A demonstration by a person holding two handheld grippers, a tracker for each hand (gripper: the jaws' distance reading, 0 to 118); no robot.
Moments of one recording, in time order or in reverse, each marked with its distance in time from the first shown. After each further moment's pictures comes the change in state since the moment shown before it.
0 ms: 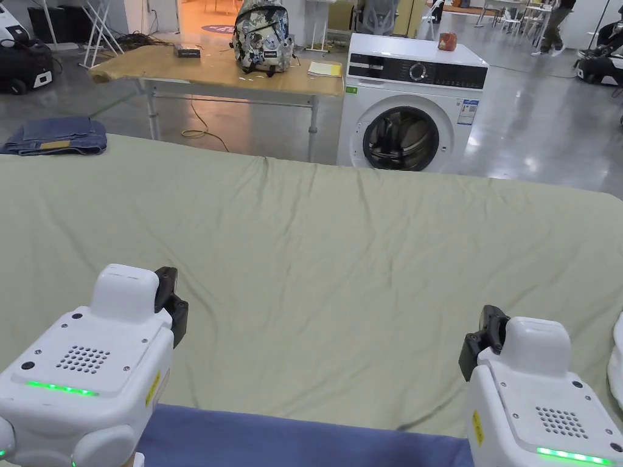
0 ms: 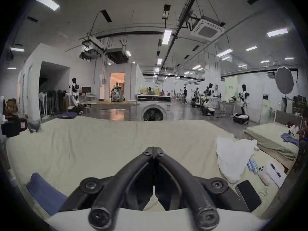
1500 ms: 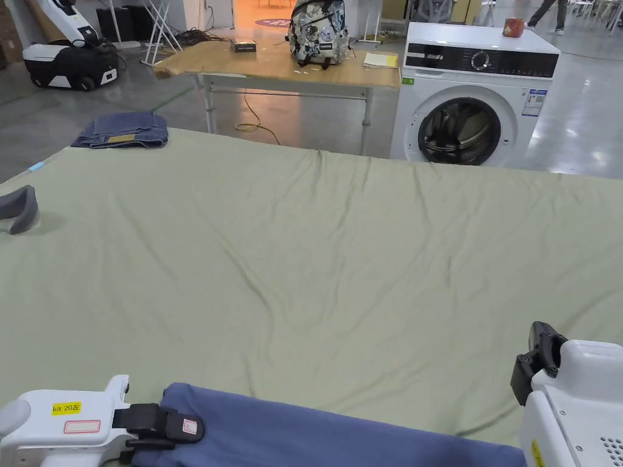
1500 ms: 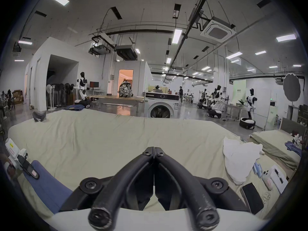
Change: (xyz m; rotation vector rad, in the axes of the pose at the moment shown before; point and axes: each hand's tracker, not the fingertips) left arm -0.157 -0.202 -0.061 -0.879 -0.714 1.038; right arm -0.005 -0.014 -0.009 -0.023 0.083 0.064
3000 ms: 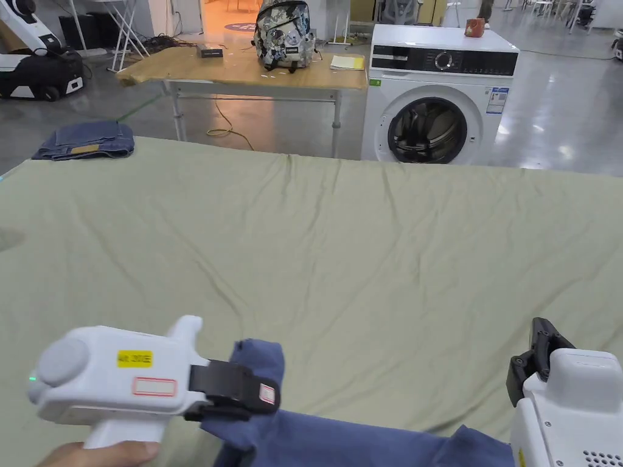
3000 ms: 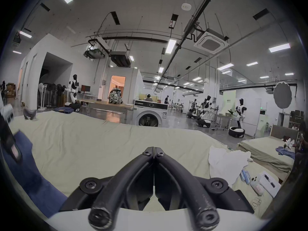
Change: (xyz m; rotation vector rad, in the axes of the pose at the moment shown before) left arm 0.208 -0.031 -0.075 -0.103 0.096 -0.290; right arm 0.023 -0.009 0.012 0.102 -0.113 0.036
